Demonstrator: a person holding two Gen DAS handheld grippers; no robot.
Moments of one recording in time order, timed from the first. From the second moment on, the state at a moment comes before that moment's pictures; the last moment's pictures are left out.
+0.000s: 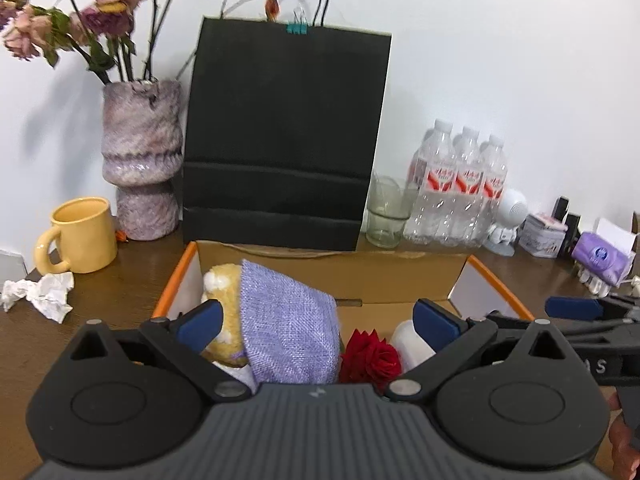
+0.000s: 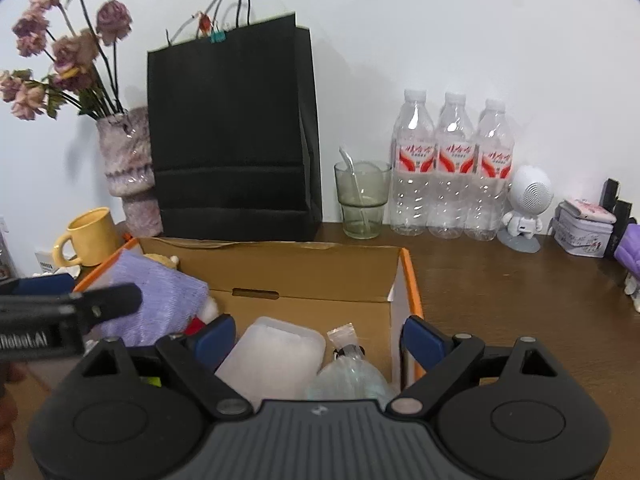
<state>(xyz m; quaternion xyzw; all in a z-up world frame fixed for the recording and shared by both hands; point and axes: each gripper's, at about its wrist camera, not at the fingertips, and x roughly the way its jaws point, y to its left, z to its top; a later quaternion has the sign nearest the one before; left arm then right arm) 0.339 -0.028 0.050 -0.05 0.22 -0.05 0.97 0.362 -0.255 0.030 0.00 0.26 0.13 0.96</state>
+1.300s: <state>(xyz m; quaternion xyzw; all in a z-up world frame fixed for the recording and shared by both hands) 0.261 -0.031 -0.033 0.02 0.33 -0.07 0.94 0.289 -0.288 -0.044 -0.04 0.33 0.16 0.93</state>
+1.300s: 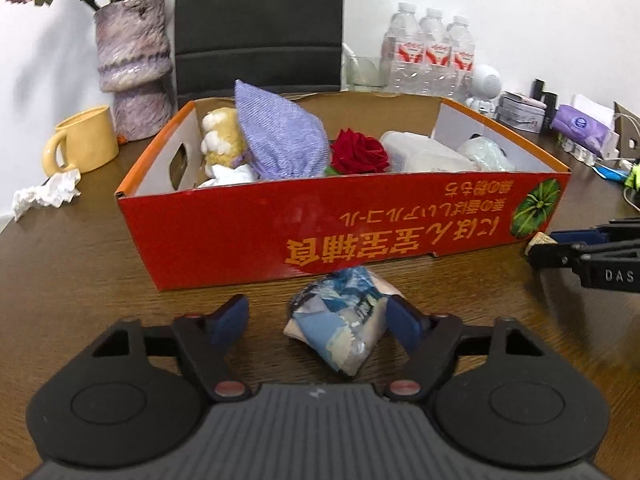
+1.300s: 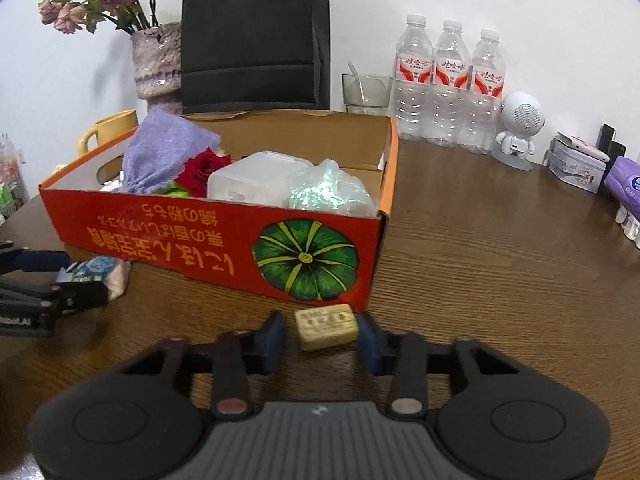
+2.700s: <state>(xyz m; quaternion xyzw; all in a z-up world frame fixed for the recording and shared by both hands) 0.305 -0.045 0.062 -0.03 0.19 -0.12 0.97 0.337 -0.257 0.045 -0.01 0.23 0.18 0.96</state>
